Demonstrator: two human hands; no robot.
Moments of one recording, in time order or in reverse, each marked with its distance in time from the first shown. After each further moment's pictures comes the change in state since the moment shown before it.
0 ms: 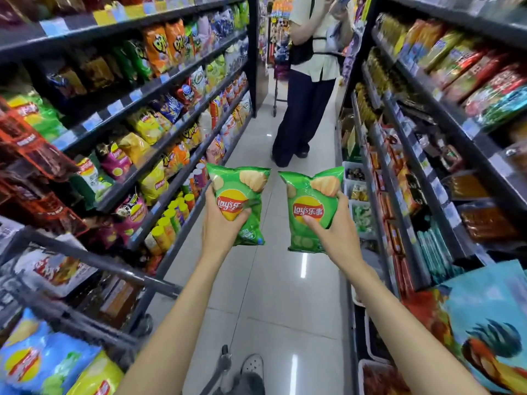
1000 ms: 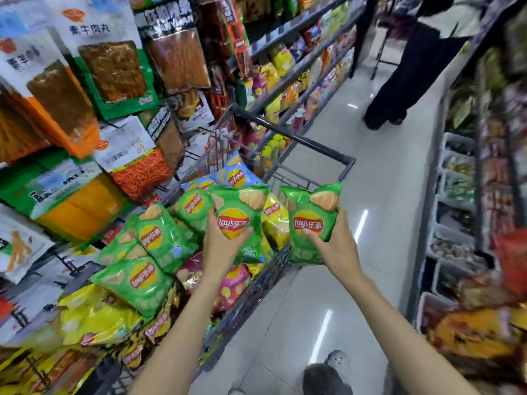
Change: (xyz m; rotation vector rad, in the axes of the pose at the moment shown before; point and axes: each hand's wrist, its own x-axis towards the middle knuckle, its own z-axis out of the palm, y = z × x) left_hand -0.379 -0.117 -0.393 0.075 0.206 -0.335; right_hand -0.433 -0.148 0.166 0.014 -0.338 -0.020
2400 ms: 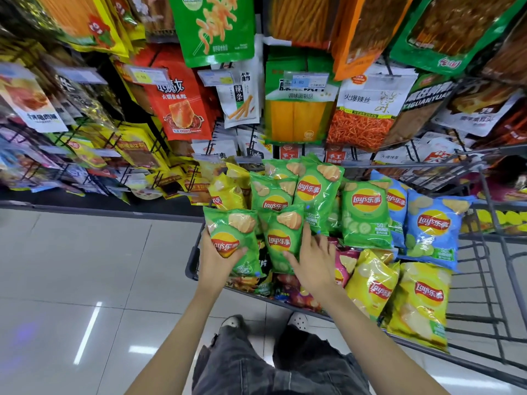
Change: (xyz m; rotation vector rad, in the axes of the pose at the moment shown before) left_hand -0.125 -0.139 -0.087 -0.156 0.952 -0.676; right_hand -0.013 -0.055 0.256 -0.701 -0.951 -0.947
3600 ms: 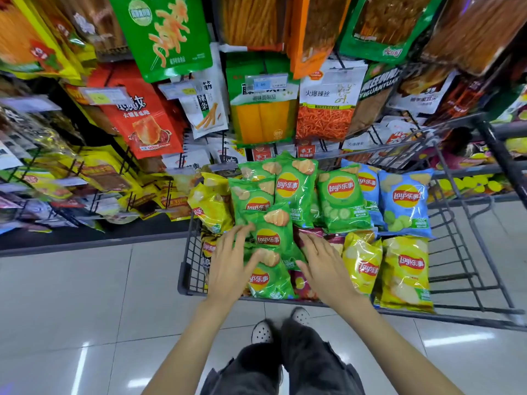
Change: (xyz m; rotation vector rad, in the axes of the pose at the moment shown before) left_hand -0.009 0.022 0.020 0.645 -0.184 0.723; right_hand -0.045 0.033 -0.005 -0.013 0.134 -0.134
